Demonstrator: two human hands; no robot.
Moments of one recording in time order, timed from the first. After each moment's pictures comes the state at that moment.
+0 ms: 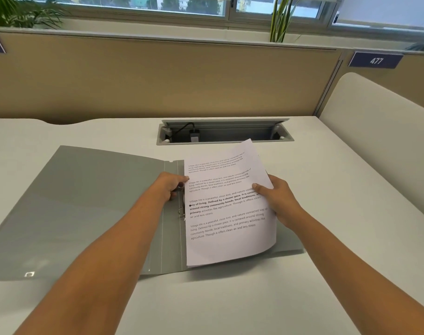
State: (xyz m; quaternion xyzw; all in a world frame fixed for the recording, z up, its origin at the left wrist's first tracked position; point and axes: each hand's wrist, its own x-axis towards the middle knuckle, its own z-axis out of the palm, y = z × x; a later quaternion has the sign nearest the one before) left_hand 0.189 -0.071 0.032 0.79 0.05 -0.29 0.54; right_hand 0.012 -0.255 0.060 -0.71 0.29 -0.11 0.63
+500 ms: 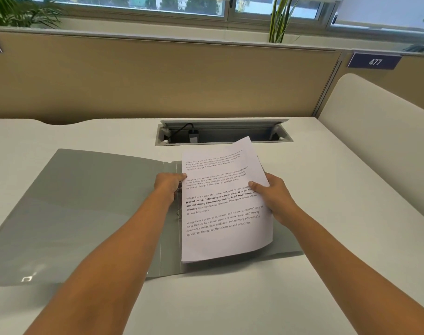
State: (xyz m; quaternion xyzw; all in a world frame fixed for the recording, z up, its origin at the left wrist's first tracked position) left_hand 0.192 -0.078 0.021 0.73 0.10 -0.23 0.64; right_hand 0.022 -0.254 0.061 -0.73 0.29 -0.11 0.61
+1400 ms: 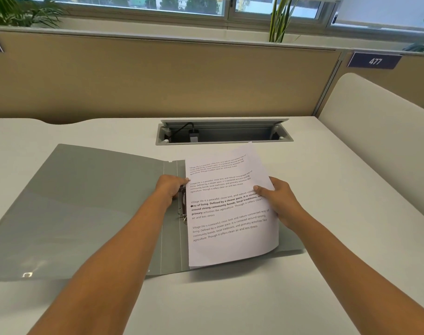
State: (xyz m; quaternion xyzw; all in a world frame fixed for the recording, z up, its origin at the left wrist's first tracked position) left_hand 0.187 -0.073 0.019 0.78 0.05 -0.24 0.58; right_hand 0.010 -0.261 0.055 -0.72 0.29 -0.11 0.62
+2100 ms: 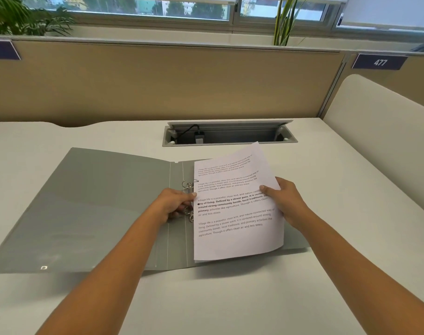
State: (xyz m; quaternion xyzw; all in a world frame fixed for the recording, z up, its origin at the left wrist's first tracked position) left_hand 0.138 -0.037 0.037 0.77 -0.02 -0.32 0.54; right_hand 0.007 -0.264 0.055 -0.71 0.28 -0.12 0.63
